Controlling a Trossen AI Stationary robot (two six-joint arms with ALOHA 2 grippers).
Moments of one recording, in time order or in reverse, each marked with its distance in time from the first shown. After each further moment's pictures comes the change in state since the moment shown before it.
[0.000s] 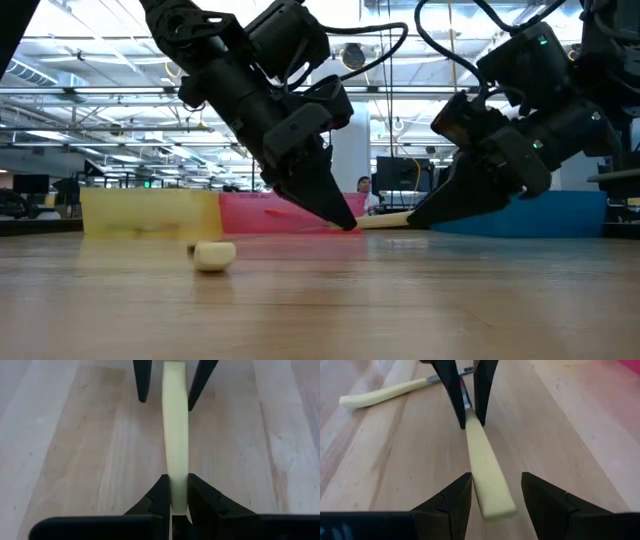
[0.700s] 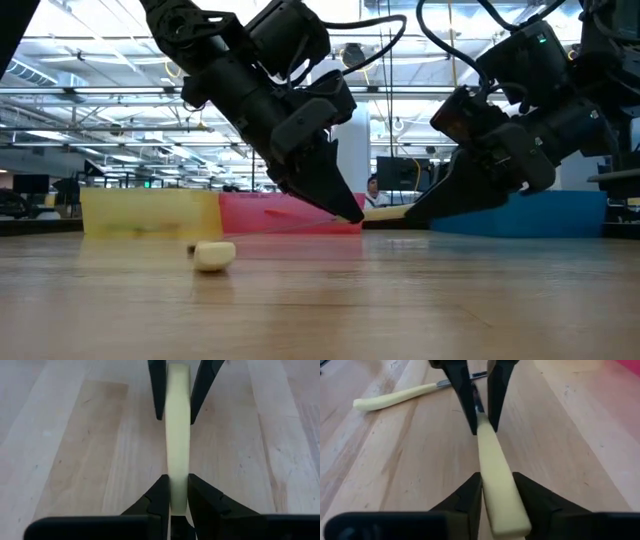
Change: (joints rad) left arm 0.000 -0.001 0.000 0.039 -0.008 0.005; right arm -0.008 0.000 0.000 0.023 -0.035 -0.024
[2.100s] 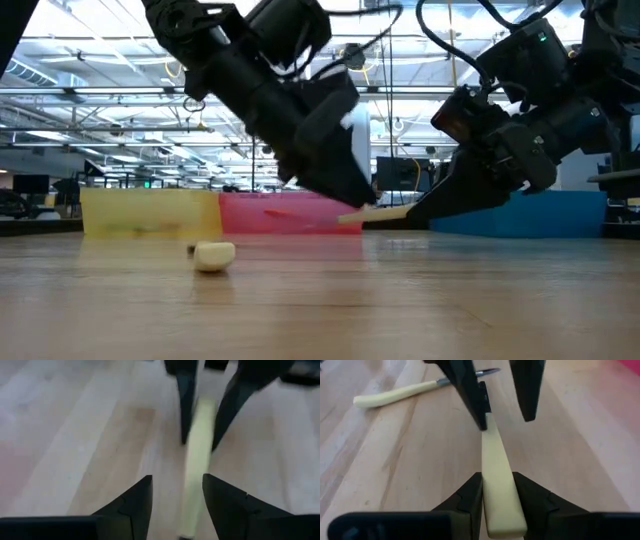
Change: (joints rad) left arm -0.010 -0.005 0.011 0.039 -0.131 -0.064; right arm 0.001 -0.018 0.000 -0.030 -0.004 -0.006
